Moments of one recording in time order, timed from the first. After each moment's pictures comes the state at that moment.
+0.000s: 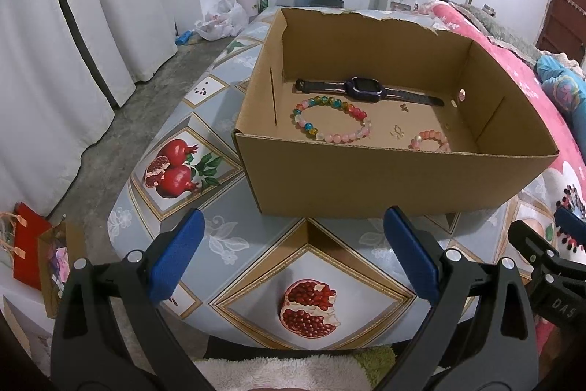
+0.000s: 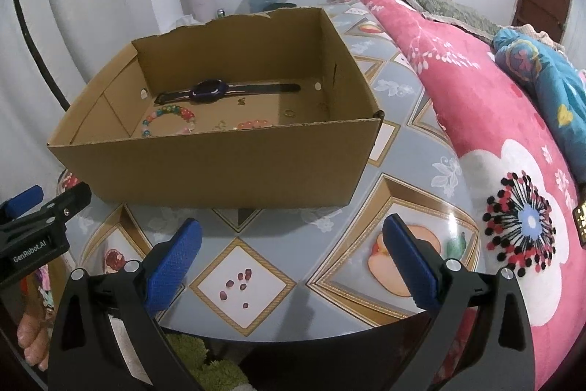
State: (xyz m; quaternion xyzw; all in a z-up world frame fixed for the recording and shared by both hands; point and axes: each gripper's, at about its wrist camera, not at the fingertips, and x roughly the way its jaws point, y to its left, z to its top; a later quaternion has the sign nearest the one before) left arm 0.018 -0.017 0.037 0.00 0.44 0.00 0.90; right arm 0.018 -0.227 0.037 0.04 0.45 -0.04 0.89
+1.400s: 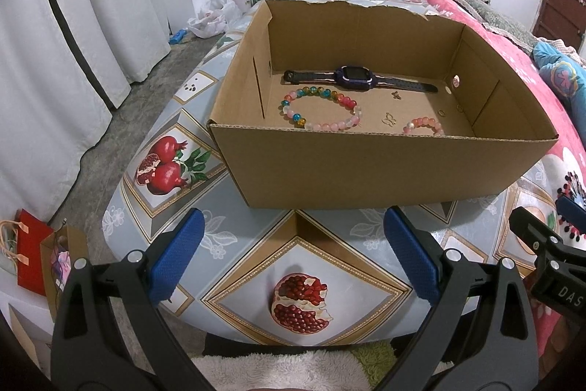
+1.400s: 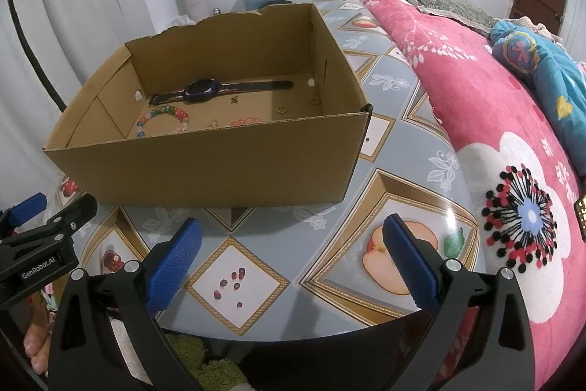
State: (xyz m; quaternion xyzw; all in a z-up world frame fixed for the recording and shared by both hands) left arm 0.017 -0.029 0.033 0.02 0.45 -0.01 0.89; right arm 0.018 -0.236 0.034 0.05 0.45 -0.04 0.89
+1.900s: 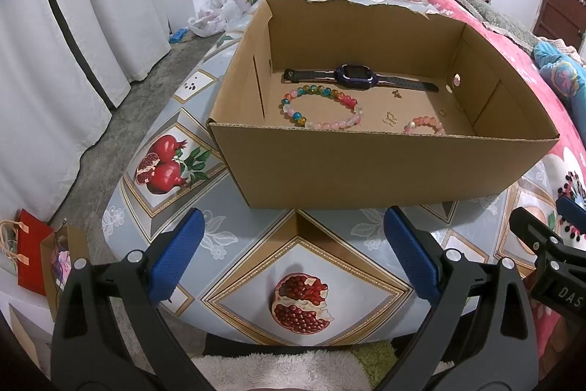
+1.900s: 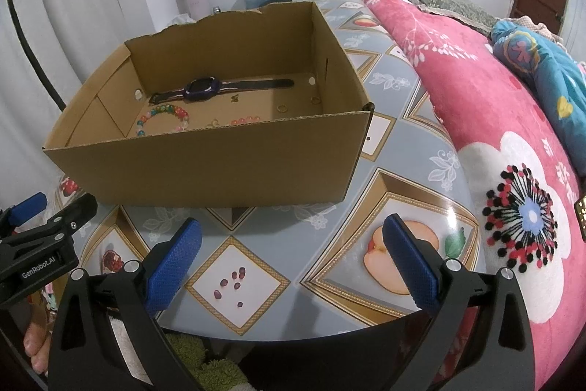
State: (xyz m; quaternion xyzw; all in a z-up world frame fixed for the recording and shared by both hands) left arm 0.017 -0.029 0.032 0.02 0.45 -0.01 0.89; right arm 0.019 -0.237 0.033 0.05 0.45 -0.04 0.89
